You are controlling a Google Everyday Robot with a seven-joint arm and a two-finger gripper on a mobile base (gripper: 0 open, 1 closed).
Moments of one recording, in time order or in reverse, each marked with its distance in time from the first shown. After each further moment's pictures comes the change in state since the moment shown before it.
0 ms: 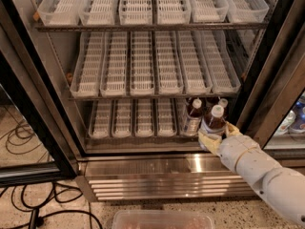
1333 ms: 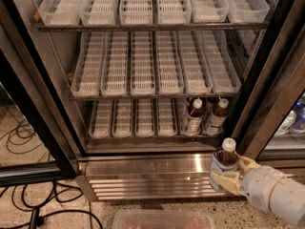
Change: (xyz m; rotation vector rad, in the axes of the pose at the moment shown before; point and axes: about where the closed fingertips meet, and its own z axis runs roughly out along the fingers) arm 0.057 0.028 -0.088 -0.221 0.195 -0.009
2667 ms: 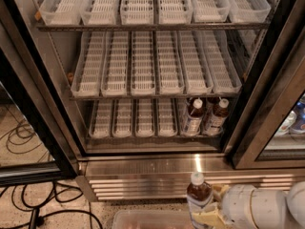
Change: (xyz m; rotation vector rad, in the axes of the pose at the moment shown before) arm 0.052 0.106 0.002 -0.423 0.209 -0.090
